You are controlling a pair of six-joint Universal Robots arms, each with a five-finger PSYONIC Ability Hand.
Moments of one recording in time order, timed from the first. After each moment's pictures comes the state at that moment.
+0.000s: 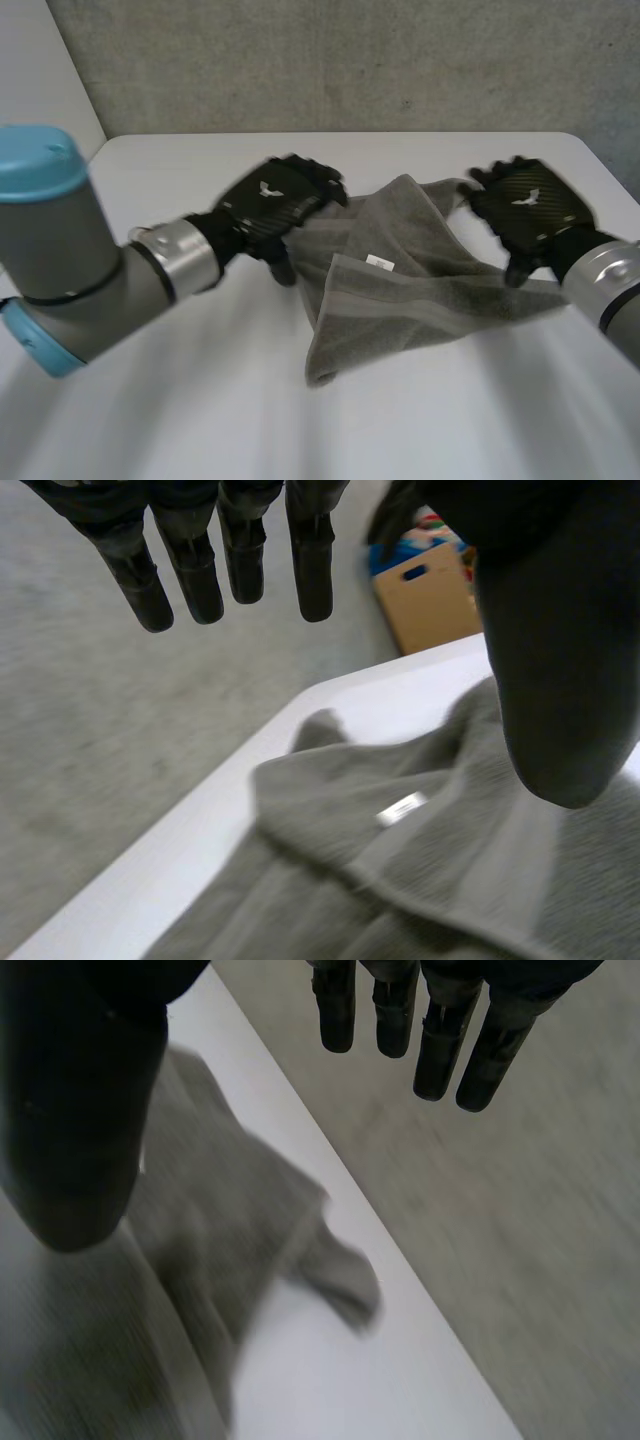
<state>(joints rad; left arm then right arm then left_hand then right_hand) 4.29 -1.93 -1.45 3.25 -0.99 3.44 1.82 -1.52 1.78 -0.09 1.22 2.48 0.25 0.25 0.26 0.26 0.06 0.22 0.23 0.24 0.24 0.06</state>
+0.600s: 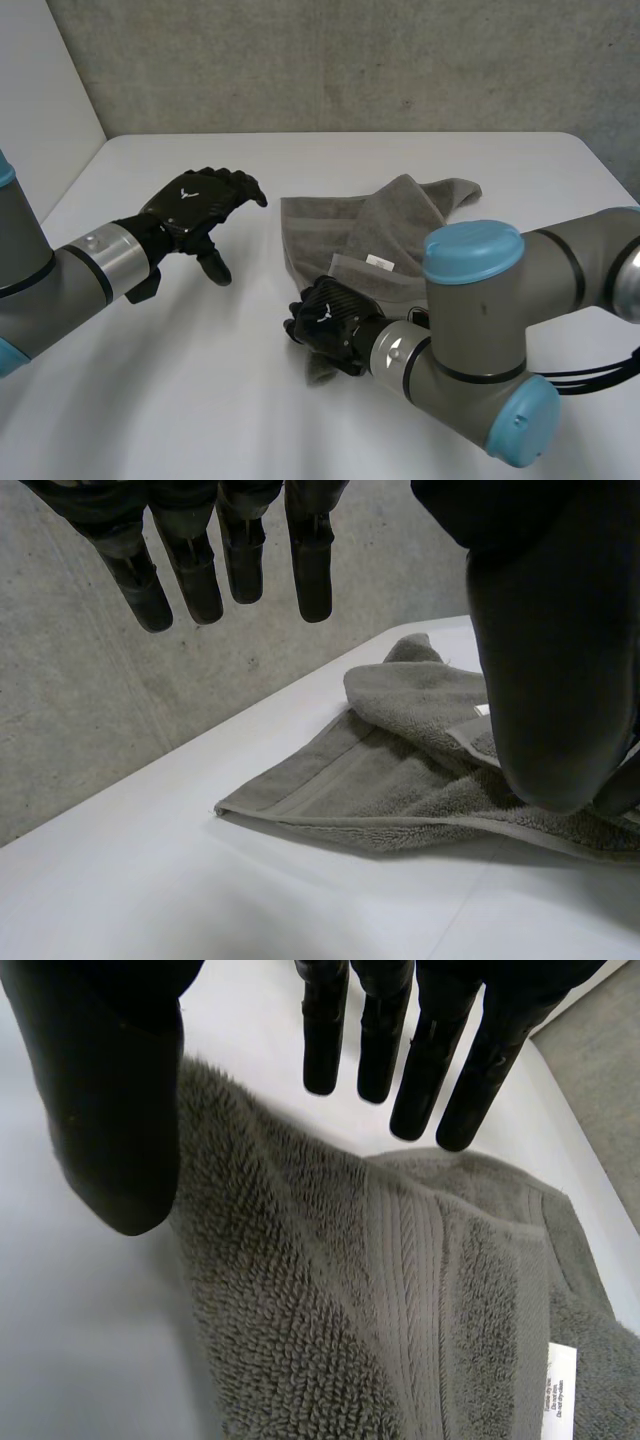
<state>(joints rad) 4.48 -1.90 -1.56 3.24 -0.99 3.35 2.27 -0.96 1.38 0.09 1.25 2.32 0.25 0.25 0.26 0.26 0.06 0.47 0.49 0.49 0.49 0.32</state>
